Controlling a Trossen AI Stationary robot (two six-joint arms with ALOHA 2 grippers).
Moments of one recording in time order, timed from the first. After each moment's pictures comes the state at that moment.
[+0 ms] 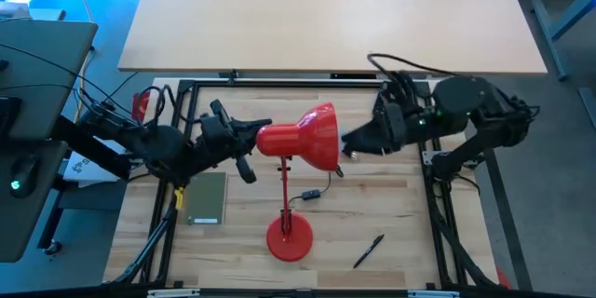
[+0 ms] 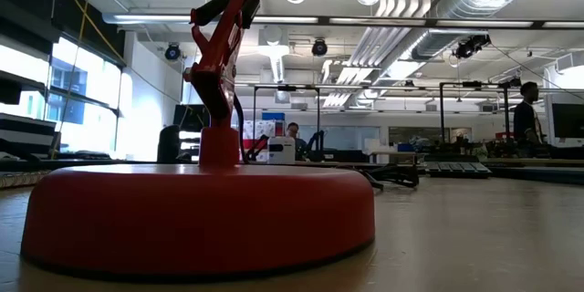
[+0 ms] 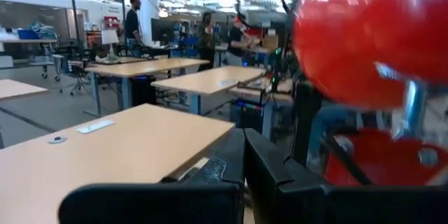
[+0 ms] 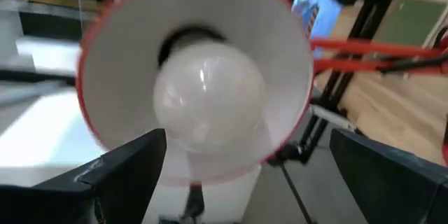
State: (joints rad) left arm -0.47 1.28 1.39 0.08 -0.97 0.09; right arm 0.29 1.46 2.08 -0.80 0.10 1.42
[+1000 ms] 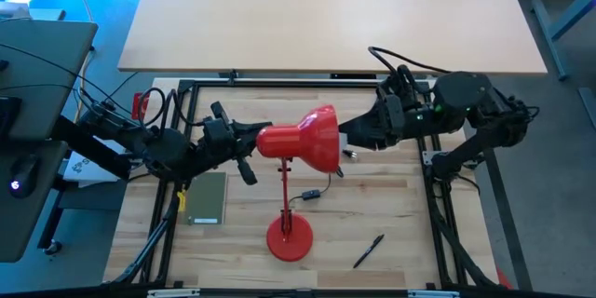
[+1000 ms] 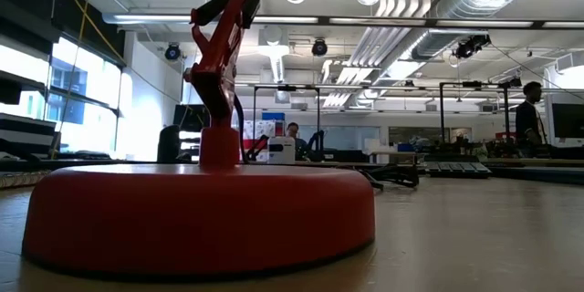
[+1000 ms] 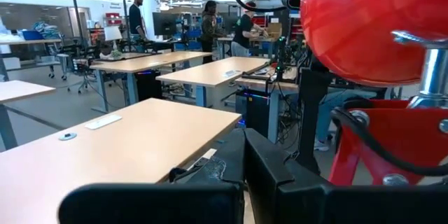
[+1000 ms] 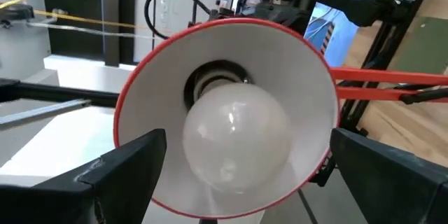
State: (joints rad) left arm -0.47 1.28 1.39 0.02 -0.98 0.09; right arm 0.28 1.47 2.08 -0.72 0.13 1.40
